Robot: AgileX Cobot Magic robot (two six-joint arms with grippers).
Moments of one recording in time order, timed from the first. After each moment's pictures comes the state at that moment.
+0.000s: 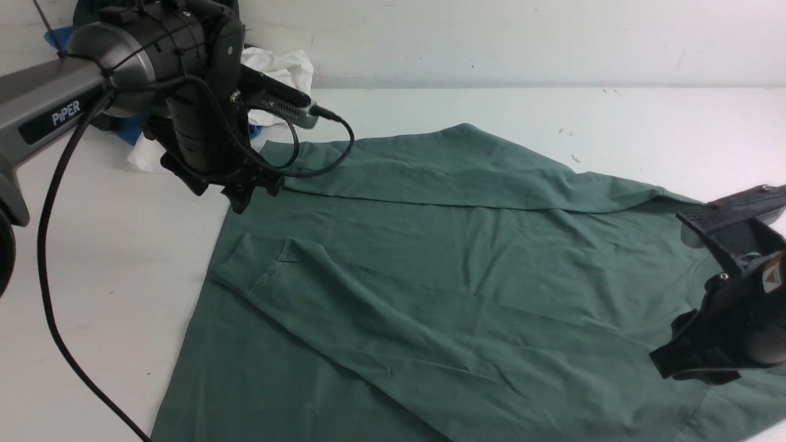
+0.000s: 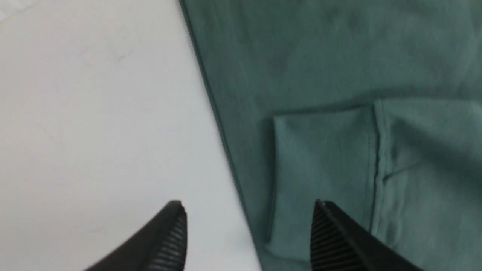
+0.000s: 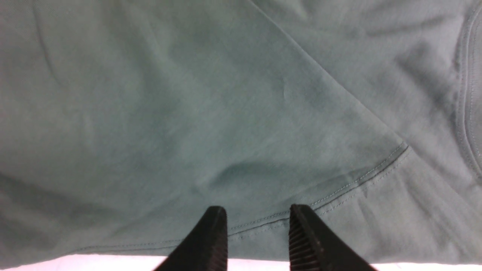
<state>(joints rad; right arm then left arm) 0.30 1.34 -0.87 0.01 0.96 -0.09 -0.22 2.08 -1.79 0.13 1.07 0.02</state>
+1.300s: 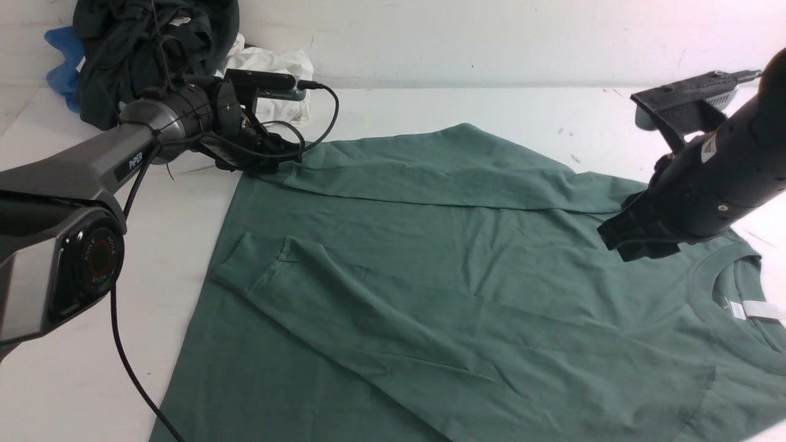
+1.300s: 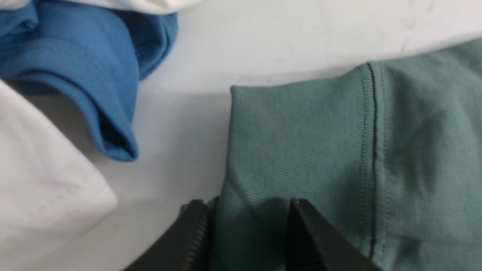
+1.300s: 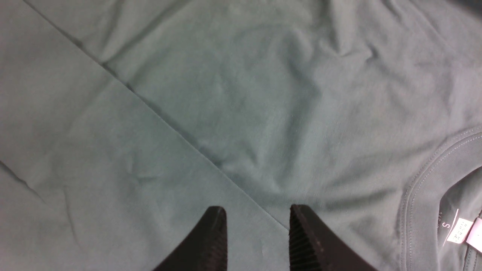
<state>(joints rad) 0.30 1.56 -1.23 -0.01 0.99 -0.09 -0.12 2.50 -2.13 -0.04 0.60 -0.02</state>
